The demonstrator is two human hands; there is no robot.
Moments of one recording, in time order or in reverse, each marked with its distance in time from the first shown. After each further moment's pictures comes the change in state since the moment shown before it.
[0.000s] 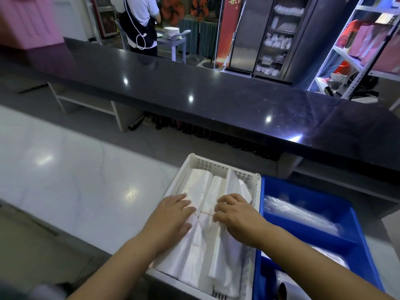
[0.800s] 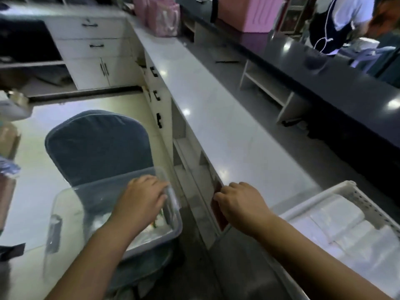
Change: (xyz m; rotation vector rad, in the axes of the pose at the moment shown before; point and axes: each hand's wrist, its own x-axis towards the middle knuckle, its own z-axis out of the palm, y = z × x) left_hand -0.327 -0.048 -0.064 0.037 0.251 -1.105; right_hand 0.153 -0.246 -0.038 -0.018 0.084 -0.608
